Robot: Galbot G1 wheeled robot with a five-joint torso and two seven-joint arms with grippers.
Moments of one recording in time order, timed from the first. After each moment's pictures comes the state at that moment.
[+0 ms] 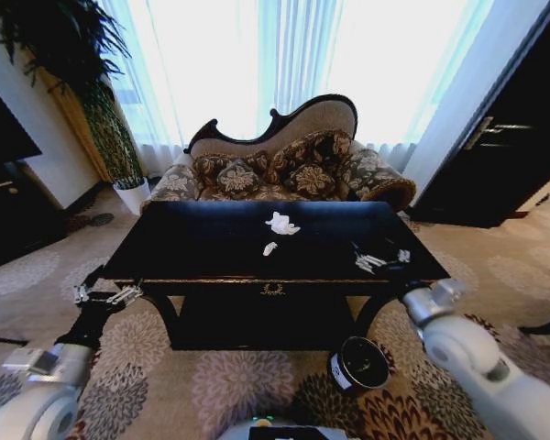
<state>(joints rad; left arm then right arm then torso) 1.86 -1.07 -1.03 -2.30 -0.65 -0.09 0.03 -1.37 0.60 0.63 2.20 0.97 -0.22 0.26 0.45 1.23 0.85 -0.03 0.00</state>
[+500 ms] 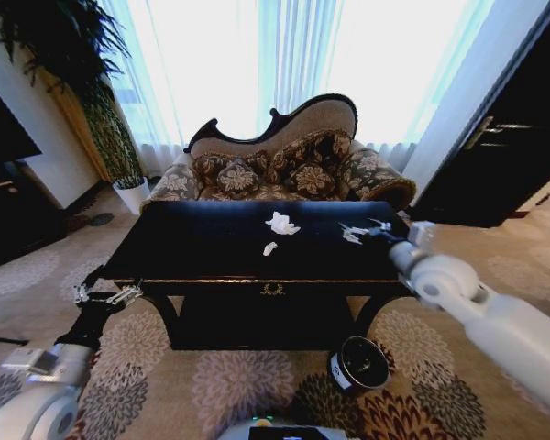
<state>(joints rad) 1.86 -1.07 -1.03 -2.30 -0.65 -0.09 0.03 -0.62 0.46 0.03 2.02 1.26 -0.37 0.42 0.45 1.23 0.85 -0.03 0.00</state>
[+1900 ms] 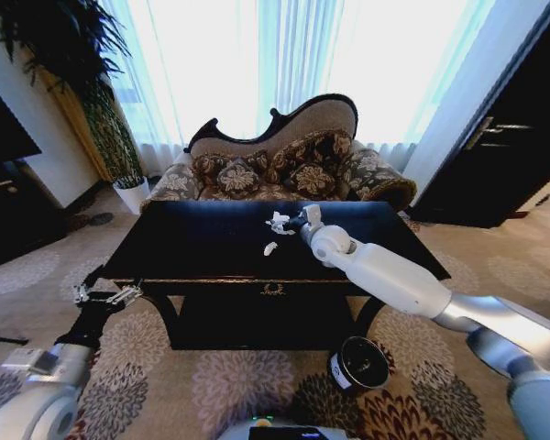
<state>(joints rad) 1.86 -1.07 -1.03 -2.30 -0.65 -0.09 0.03 -0.09 0.90 -0.61 1.60 1.11 -0.39 0.44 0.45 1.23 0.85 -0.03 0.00</state>
